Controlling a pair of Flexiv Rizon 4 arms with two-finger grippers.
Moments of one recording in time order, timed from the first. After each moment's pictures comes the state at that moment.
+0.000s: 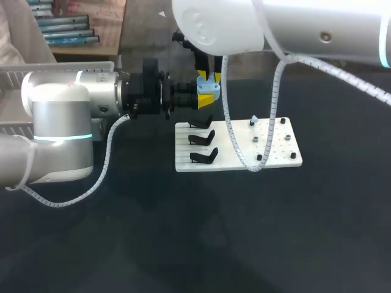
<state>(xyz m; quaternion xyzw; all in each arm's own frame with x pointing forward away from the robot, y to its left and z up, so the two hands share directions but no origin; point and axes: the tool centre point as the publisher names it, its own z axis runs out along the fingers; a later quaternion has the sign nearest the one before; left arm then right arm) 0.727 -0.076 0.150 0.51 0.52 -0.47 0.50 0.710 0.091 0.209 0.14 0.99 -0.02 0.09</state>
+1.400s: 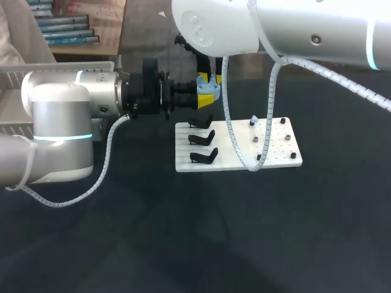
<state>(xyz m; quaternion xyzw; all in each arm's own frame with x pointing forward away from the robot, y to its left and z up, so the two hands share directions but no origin) 0.727 -0.076 0.150 0.51 0.52 -0.47 0.50 0.718 0.088 0.198 0.15 0.98 -0.02 0.09</state>
